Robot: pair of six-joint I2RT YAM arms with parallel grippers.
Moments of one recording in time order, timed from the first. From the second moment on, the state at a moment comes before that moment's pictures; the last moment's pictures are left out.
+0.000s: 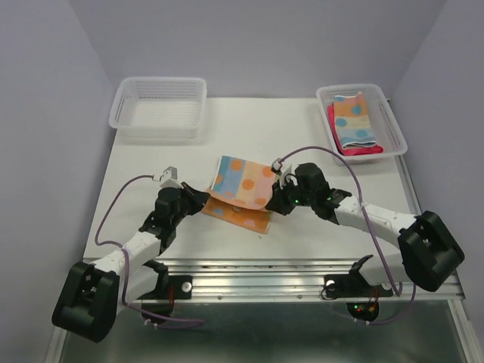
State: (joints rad) left arm -0.35 0.99 0.23 0.37 0.04 -0.86; right arm 0.65 1.33 0.68 0.04 -0.43 0.12
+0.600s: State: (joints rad) left arm -0.35 0.99 0.19 0.29 0.03 -0.88; right arm 0.72 1.46 0.62 0.14 -0.43 0.19
